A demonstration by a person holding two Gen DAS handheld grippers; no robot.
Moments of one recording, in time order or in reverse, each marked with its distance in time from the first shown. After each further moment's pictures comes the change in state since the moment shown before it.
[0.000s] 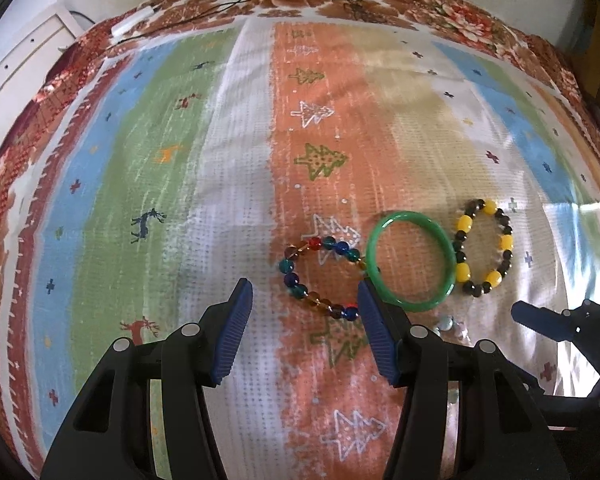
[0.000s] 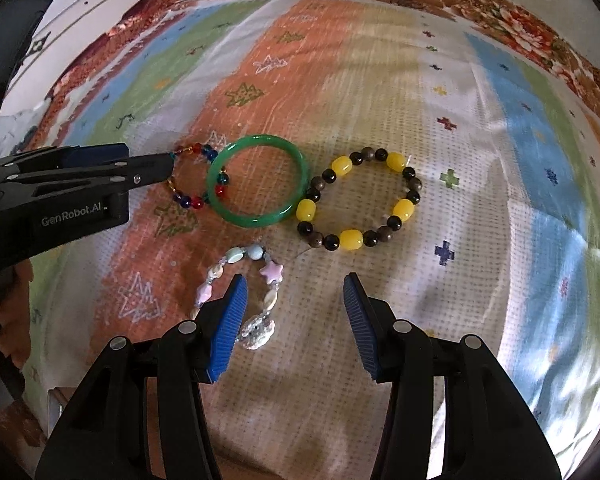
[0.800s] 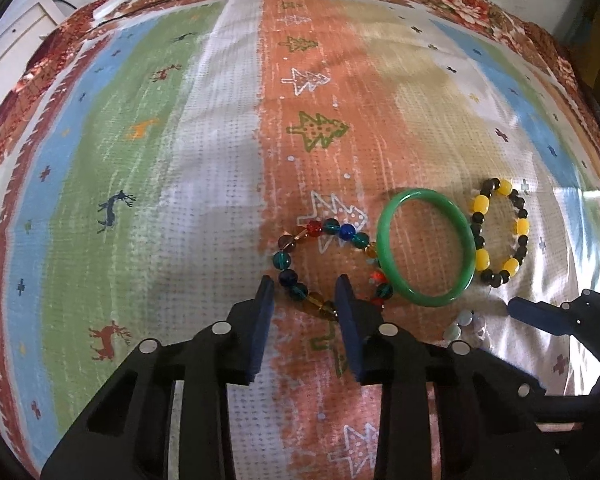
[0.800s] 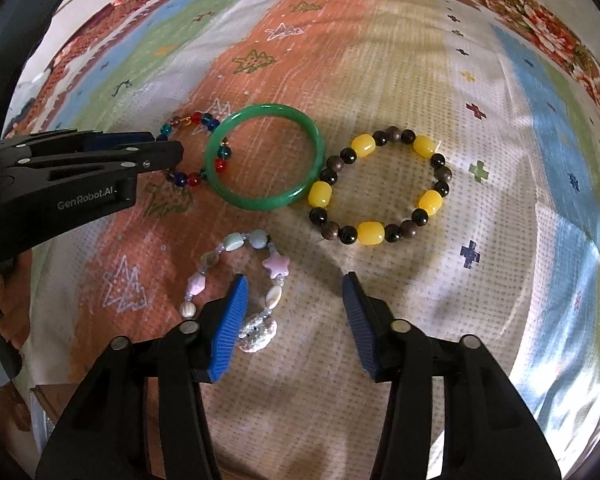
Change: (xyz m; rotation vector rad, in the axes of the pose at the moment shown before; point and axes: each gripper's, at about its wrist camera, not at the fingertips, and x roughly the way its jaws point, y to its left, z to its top) left arm 0.029 0.003 -0.005 0.027 0.064 -0.058; right arm 0.023 0.008 0.005 -0.060 0.083 -0.014
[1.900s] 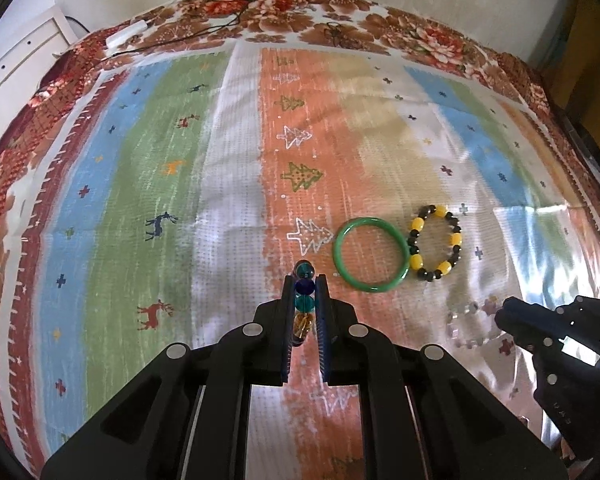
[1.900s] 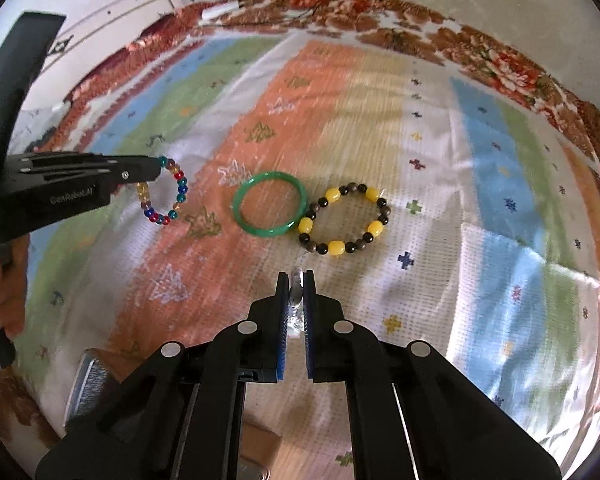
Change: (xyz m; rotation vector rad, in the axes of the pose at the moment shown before) left arm -0.081 -0.001 -0.013 -0.010 -0.125 -0.045; right arm -0.086 0.001 -0.025 0.011 -0.208 -0.033
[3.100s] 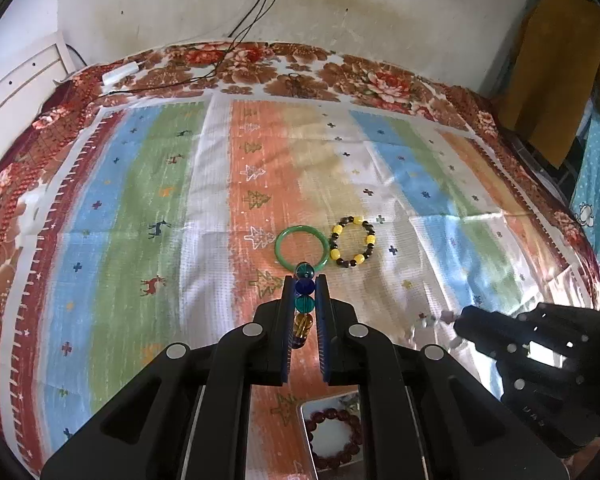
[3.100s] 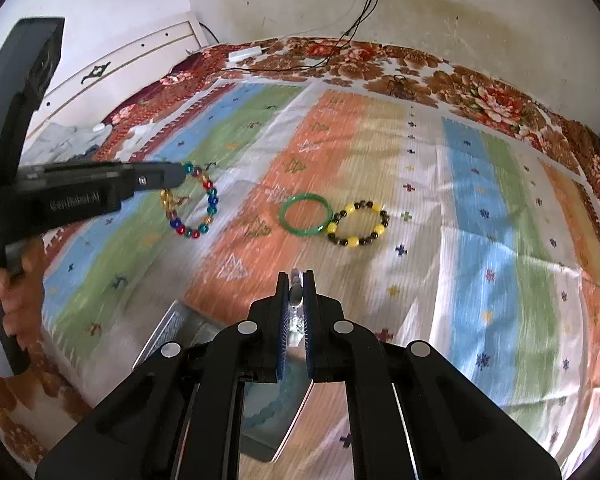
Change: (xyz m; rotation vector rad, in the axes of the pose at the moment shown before) left arm -0.103 -0.027 -0.047 0.019 -0.158 -0.111; right arm -0.091 0.021 -0.045 -0.017 -0.144 0.042
